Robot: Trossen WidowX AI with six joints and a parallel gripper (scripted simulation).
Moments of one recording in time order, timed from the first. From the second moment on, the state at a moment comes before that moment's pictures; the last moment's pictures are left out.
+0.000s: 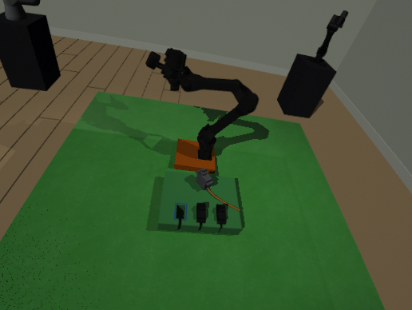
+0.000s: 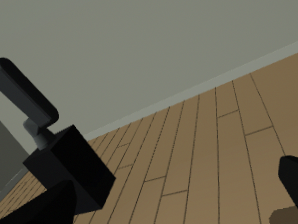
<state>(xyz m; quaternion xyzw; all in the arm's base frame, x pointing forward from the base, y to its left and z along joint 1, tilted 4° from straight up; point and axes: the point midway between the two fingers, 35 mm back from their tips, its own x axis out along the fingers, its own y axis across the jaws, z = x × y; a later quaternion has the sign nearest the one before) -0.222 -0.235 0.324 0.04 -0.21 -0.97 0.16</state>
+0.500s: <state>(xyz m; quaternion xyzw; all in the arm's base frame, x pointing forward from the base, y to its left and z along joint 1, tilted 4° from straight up) -0.147 -0.300 0.295 0.10 -0.05 -0.94 0.32</state>
